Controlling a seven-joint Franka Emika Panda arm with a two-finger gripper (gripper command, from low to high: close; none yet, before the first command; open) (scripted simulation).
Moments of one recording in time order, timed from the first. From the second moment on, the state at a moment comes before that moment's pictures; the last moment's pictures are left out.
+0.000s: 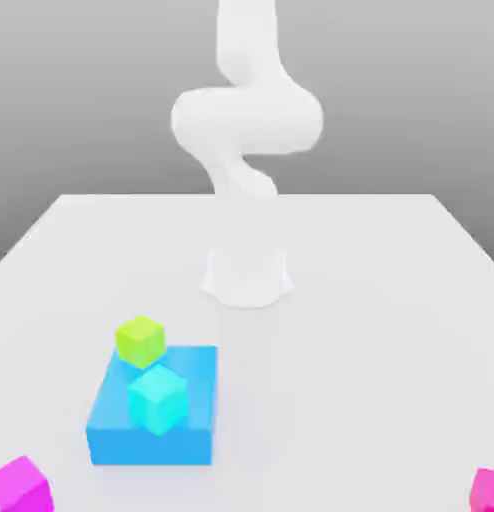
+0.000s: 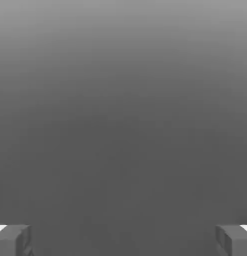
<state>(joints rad) 0.04 -0.71 -0.01 -2.29 0.01 2.32 0.73</state>
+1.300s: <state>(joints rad) 0.42 0.59 0.09 -2.09 -0.11 2.67 0.02</state>
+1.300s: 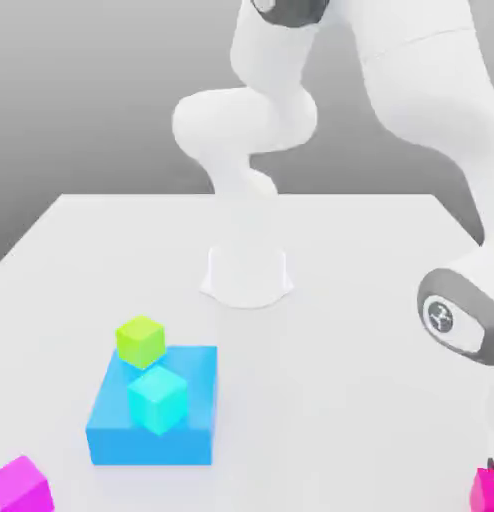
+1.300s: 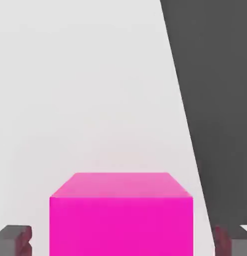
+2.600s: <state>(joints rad) -0.30 -0.37 -0.22 -2.93 -0.14 2.57 0.93</state>
